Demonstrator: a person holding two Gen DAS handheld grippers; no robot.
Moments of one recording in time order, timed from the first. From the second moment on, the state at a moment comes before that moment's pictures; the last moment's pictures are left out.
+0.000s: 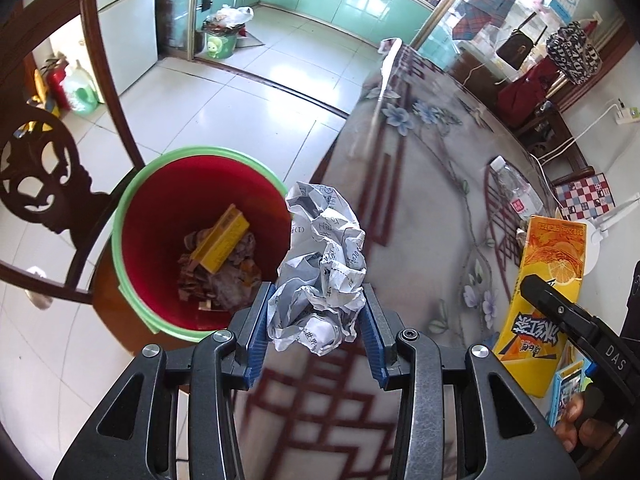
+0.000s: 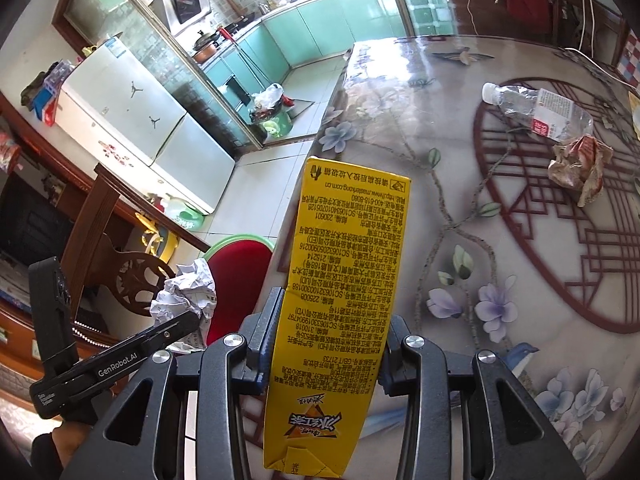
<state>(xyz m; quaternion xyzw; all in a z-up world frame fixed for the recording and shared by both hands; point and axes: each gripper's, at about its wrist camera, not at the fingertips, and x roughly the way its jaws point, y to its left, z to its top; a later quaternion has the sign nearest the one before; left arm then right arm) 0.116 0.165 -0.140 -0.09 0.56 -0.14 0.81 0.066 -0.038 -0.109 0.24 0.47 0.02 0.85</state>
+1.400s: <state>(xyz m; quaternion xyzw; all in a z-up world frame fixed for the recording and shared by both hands) 0.164 0.259 -0.178 -0.12 0.60 -0.08 0.79 0.149 0.108 -0.120 0.14 0.52 0.12 0.84</state>
